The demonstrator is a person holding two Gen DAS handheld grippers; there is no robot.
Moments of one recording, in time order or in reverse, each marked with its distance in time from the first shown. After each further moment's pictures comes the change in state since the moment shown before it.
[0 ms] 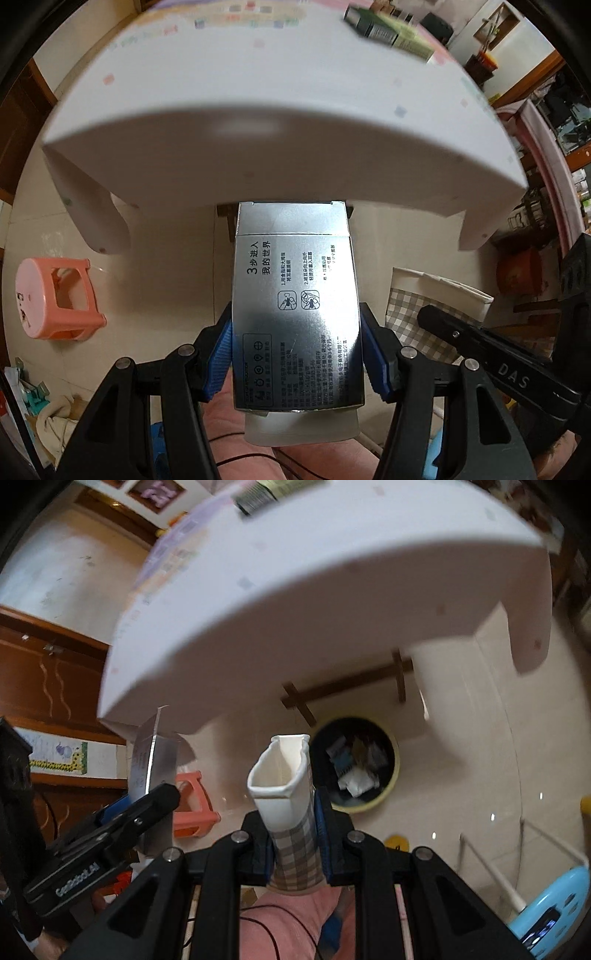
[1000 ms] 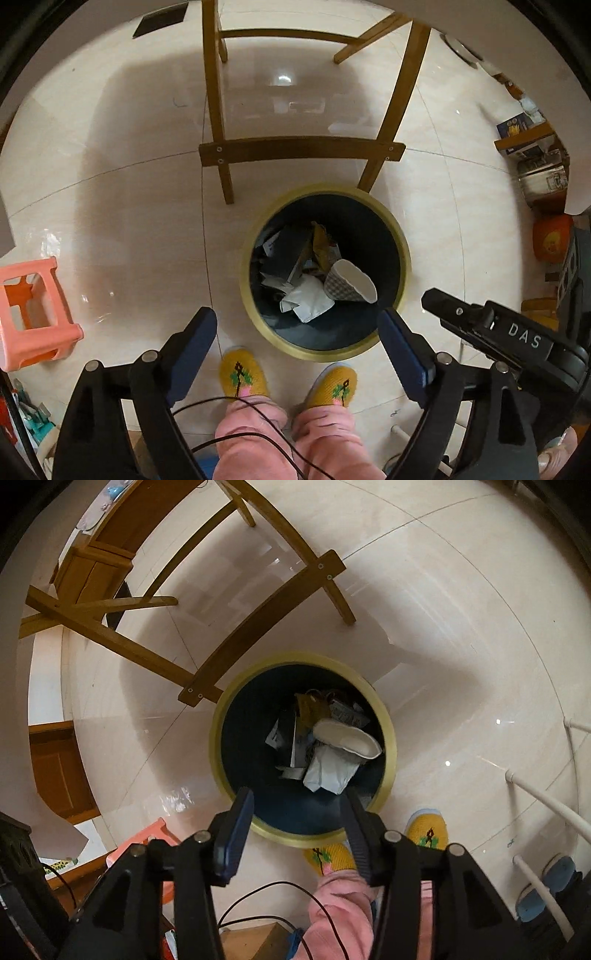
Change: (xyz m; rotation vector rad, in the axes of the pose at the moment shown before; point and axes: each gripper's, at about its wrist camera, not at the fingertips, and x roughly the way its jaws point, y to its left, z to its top) left arm 0.242 0.055 -0.004 0.064 0.137 0.027; right arm 0.225 -0.103 -0.013 0.393 0.067 -0.059
